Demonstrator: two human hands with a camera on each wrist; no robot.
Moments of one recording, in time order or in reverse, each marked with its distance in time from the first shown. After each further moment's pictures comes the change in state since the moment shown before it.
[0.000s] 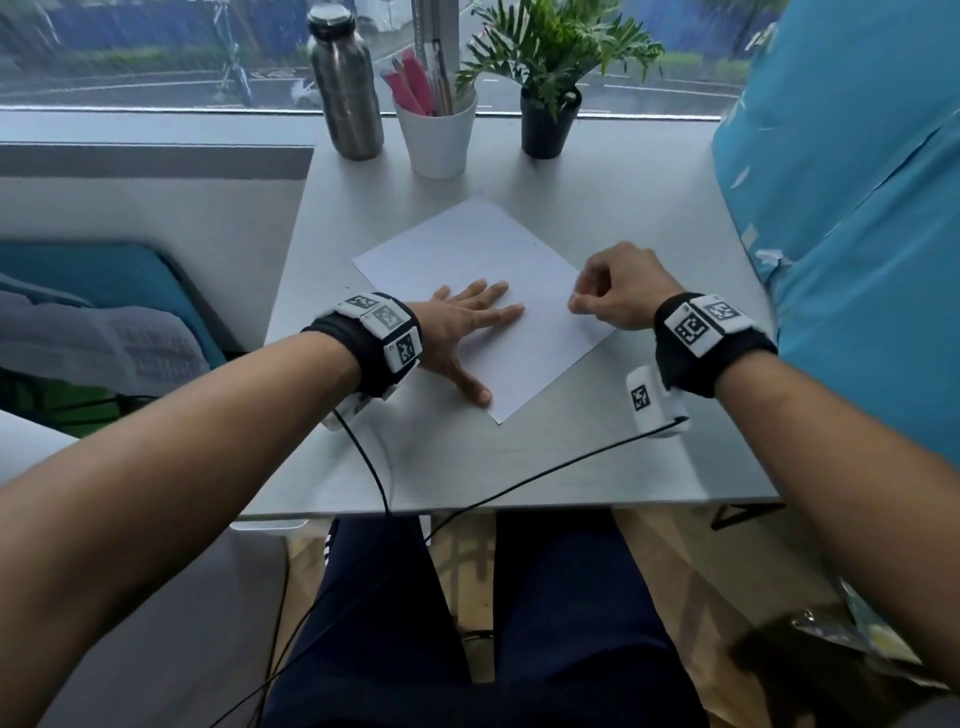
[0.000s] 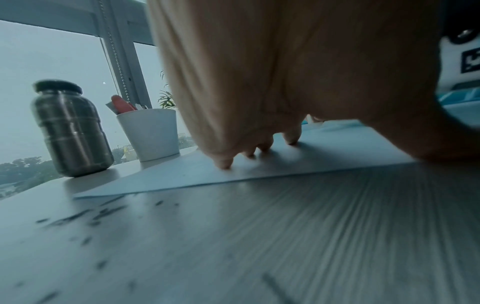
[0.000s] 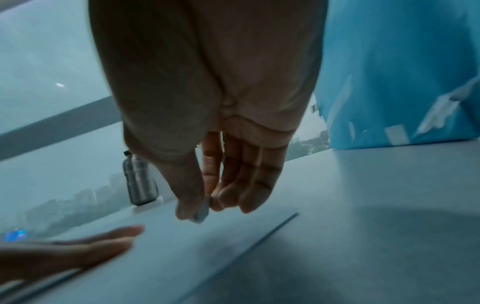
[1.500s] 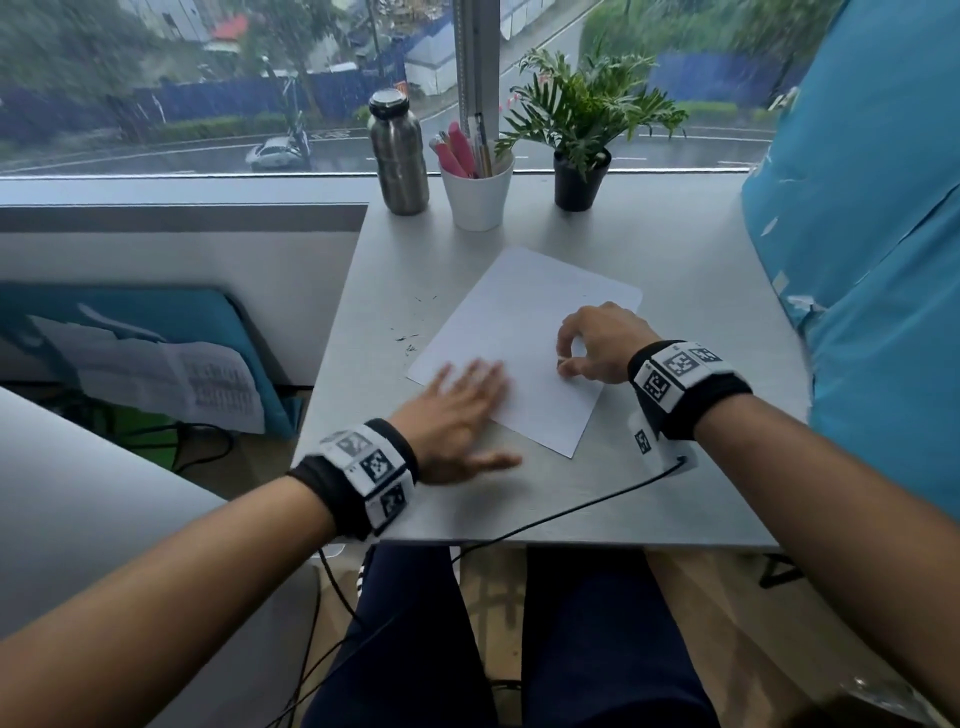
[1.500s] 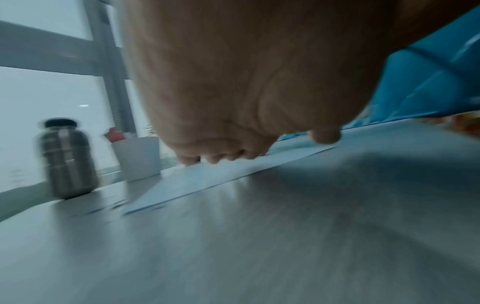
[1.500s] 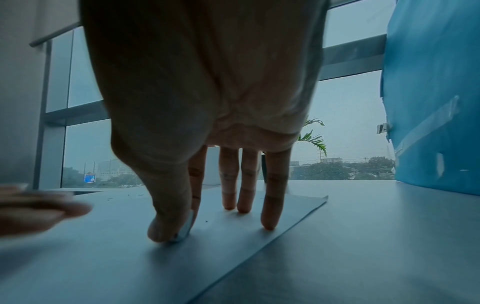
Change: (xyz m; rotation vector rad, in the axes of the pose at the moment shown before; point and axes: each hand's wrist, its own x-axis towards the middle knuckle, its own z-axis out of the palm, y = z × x) left_hand -0.079 0.038 0.042 0.114 0.136 -0.145; right_hand 0.001 -0.040 0.022 -0.283 -0.109 -0.148
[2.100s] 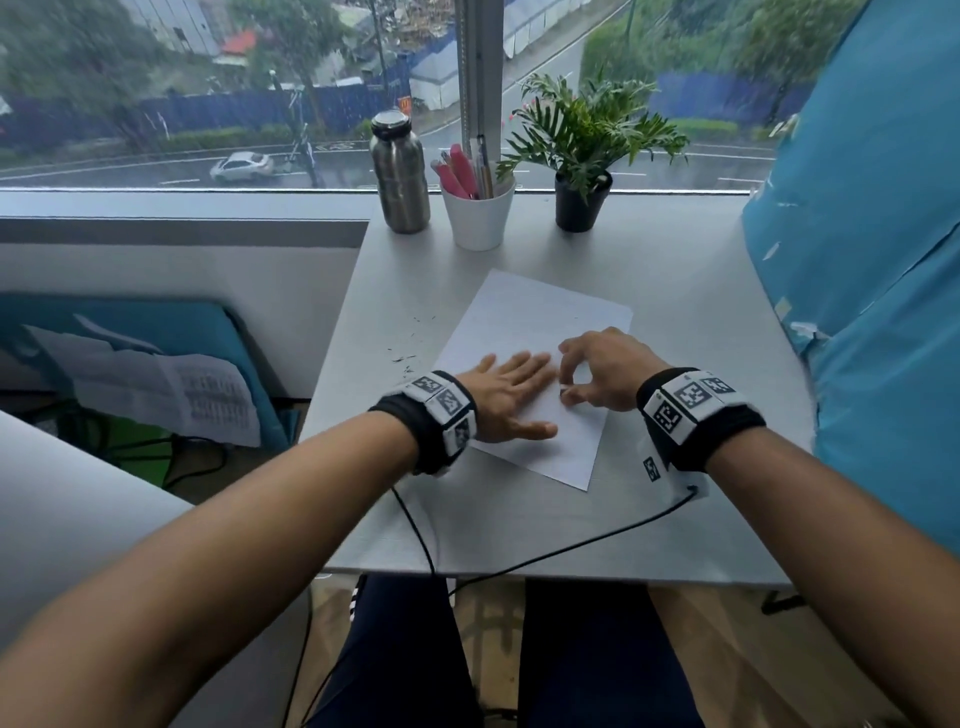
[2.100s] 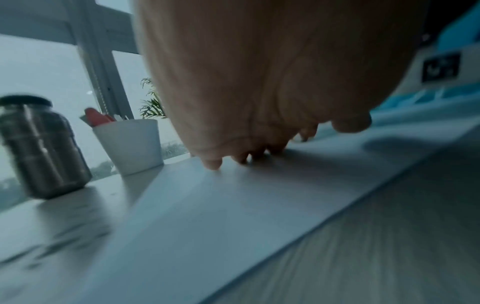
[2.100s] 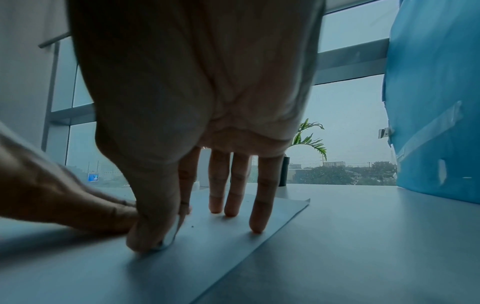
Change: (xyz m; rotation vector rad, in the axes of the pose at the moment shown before) left_hand 0.083 -0.002 -0.030 -0.095 -0.113 0.063; right_hand 0.000 0.006 -0.003 0.015 -0.027 -0.072
